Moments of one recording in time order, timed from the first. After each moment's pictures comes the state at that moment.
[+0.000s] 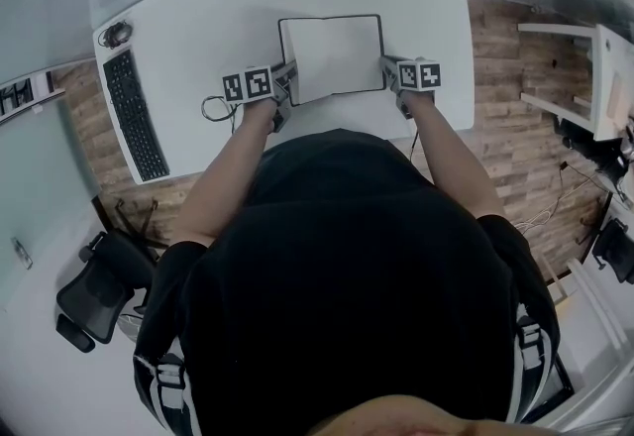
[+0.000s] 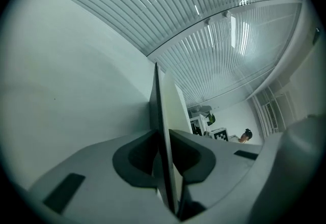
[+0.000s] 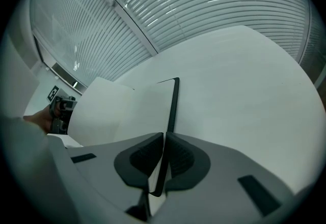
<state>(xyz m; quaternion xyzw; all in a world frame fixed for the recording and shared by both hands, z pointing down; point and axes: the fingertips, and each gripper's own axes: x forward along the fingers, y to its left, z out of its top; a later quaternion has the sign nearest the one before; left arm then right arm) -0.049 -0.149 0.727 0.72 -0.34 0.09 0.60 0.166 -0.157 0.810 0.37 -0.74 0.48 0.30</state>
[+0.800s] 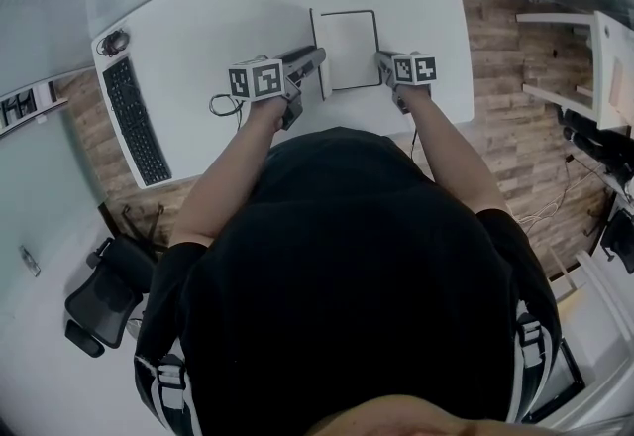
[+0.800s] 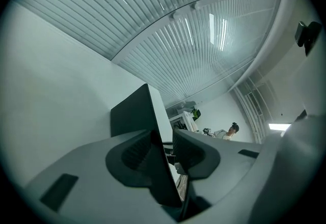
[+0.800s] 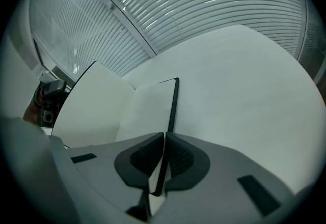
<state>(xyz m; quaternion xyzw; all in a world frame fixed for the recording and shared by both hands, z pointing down) 0.012 -0.166 0.658 0.78 -0.28 0.07 0.55 0.168 -0.156 0.812 0.37 -0.74 0.49 0.29</state>
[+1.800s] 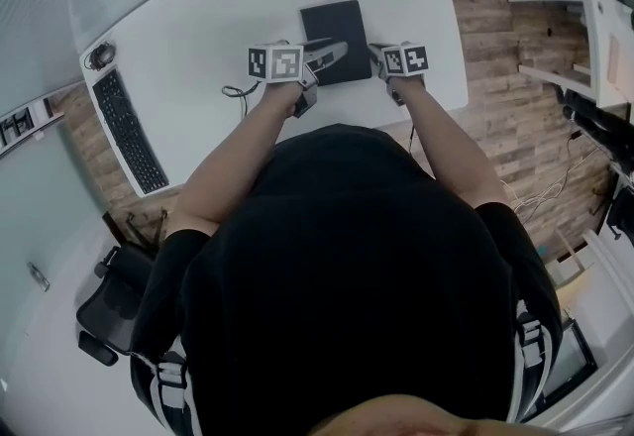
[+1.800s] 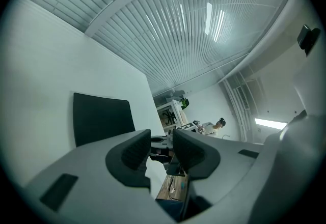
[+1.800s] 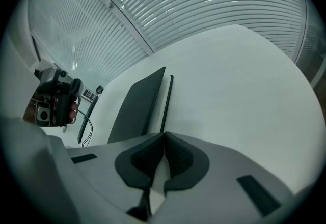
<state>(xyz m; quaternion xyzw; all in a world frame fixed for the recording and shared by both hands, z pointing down) 0.099 -0.162 0.664 0.80 -0.18 0.09 0.57 0.183 -0.149 0.815 0.38 -0.73 0.48 0.30</state>
